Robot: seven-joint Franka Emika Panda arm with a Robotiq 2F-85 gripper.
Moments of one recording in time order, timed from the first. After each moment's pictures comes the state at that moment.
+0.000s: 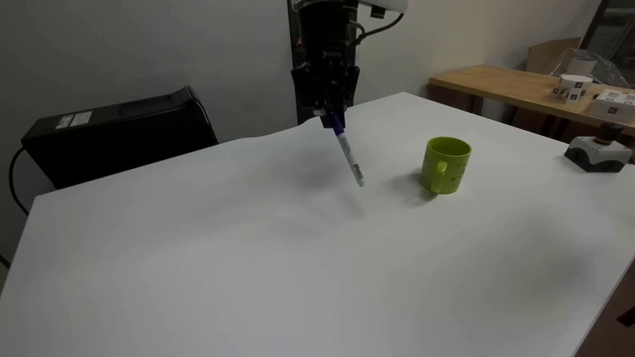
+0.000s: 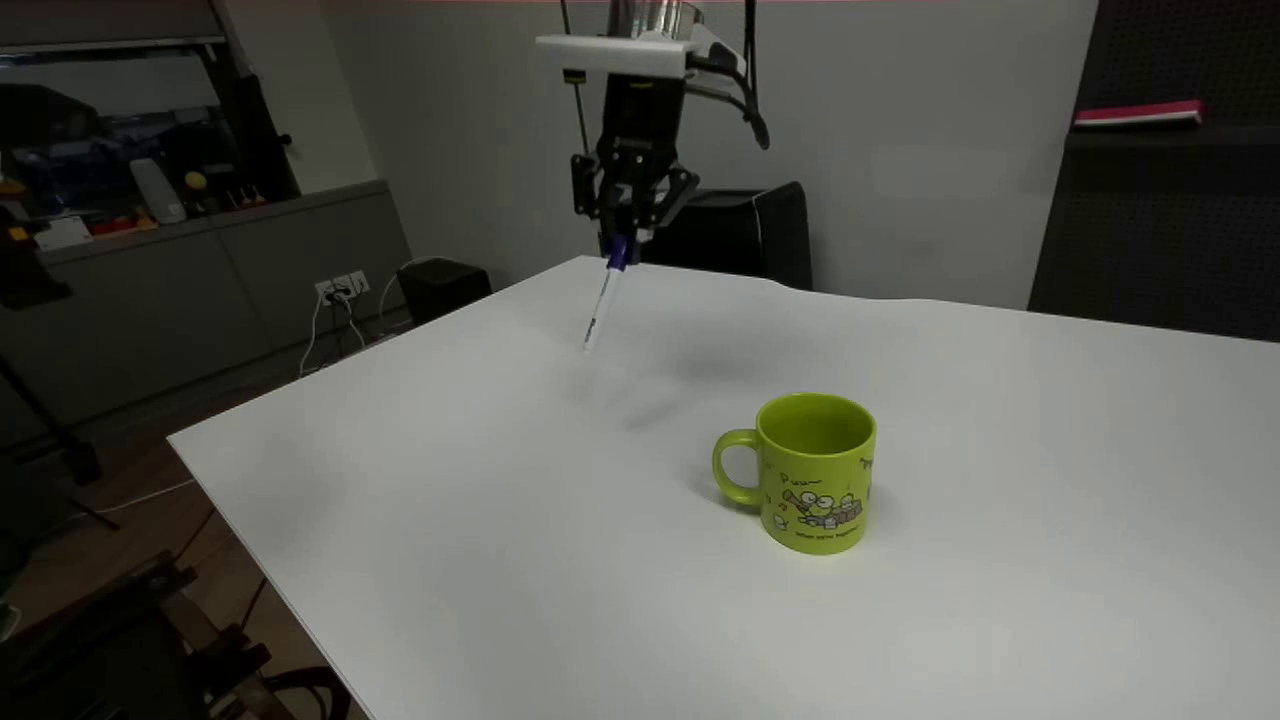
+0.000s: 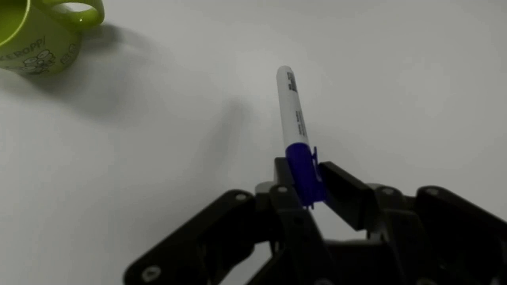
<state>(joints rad) 0.06 0.64 0.10 -1.50 0.10 1.85 -0.14</state>
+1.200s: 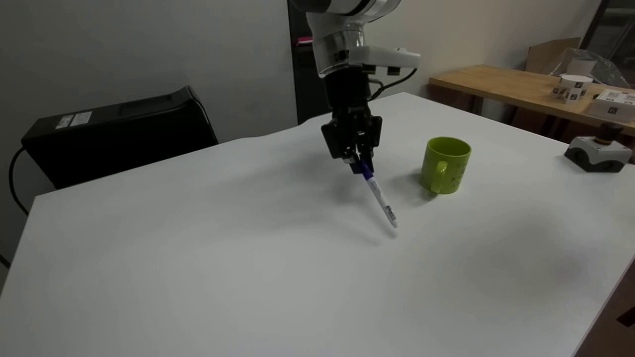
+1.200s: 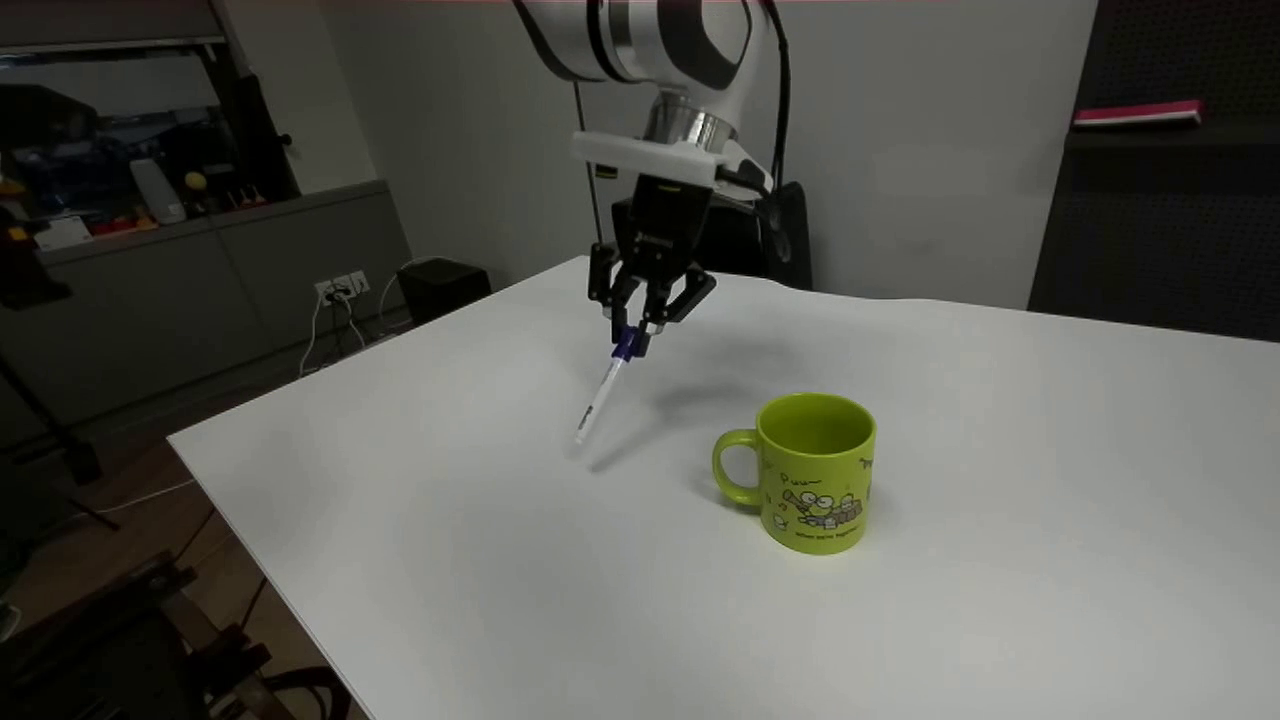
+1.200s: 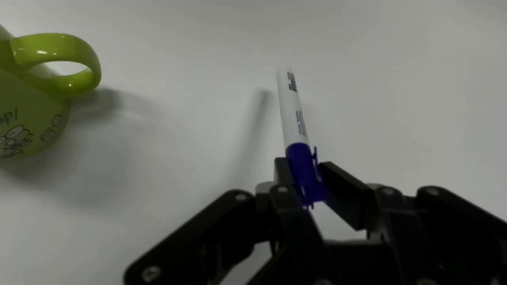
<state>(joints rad) 0.02 0.79 0.09 -1.47 0.10 1.77 -0.14</state>
